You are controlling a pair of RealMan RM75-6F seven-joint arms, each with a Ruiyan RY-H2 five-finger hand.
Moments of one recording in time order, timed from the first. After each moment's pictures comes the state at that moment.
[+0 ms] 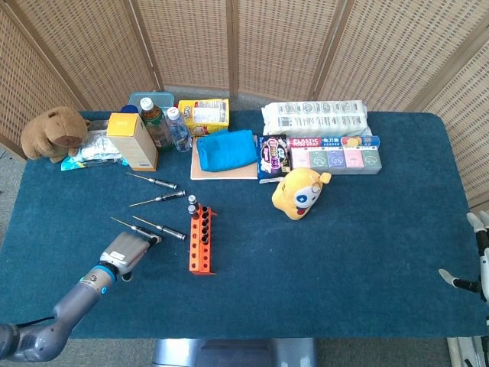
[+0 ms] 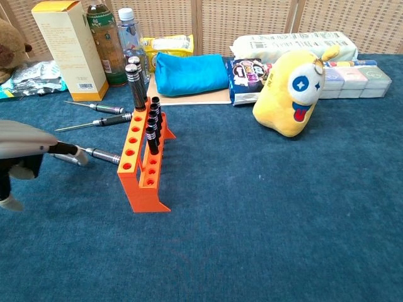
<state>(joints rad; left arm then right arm) -0.81 -1.20 0.13 -1.89 0.75 0.87 0.69 0.05 -0.98 0.14 -1.74 -1.27 1.40 0.07</state>
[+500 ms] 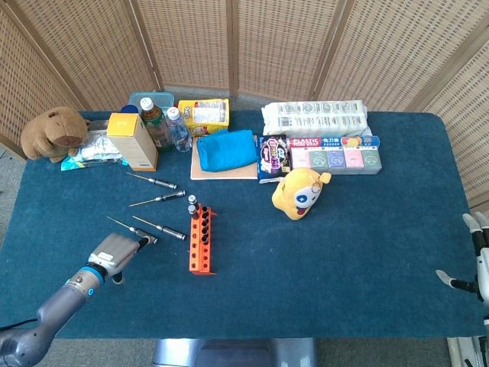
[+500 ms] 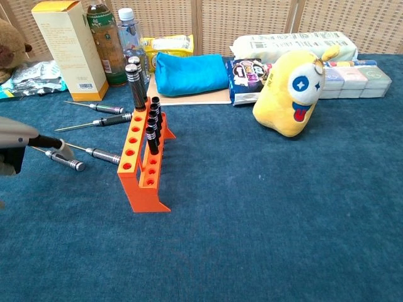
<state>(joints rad) -0.79 -1.12 0.14 -1.92 0.84 0.86 0.57 0.05 -0.98 0.14 -1.75 -1.27 1.39 0.06</state>
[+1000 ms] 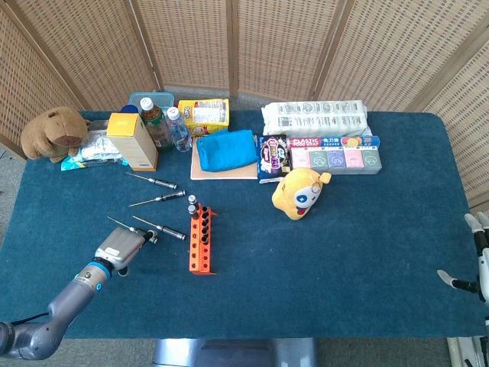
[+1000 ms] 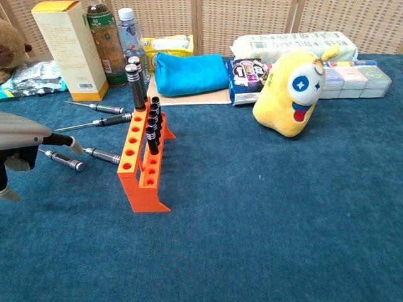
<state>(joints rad) -0.79 -1.21 0.14 -1.84 0.82 0.89 0.63 0.05 -0.97 0.14 -1.75 -1.26 1.39 0.07</state>
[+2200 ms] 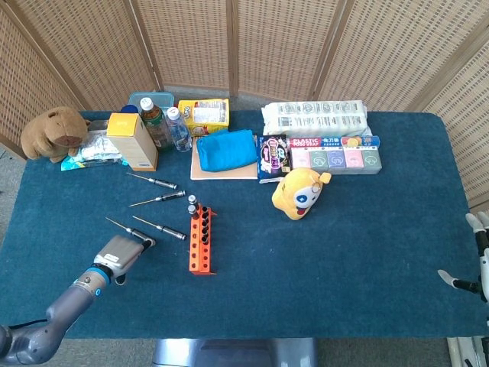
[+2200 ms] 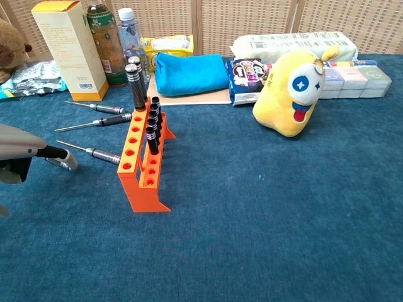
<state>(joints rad) -0.84 -1.17 0.18 -1.91 0.73 0.87 0.66 0.05 -0.96 0.14 -1.75 -1.27 1.39 0.09</state>
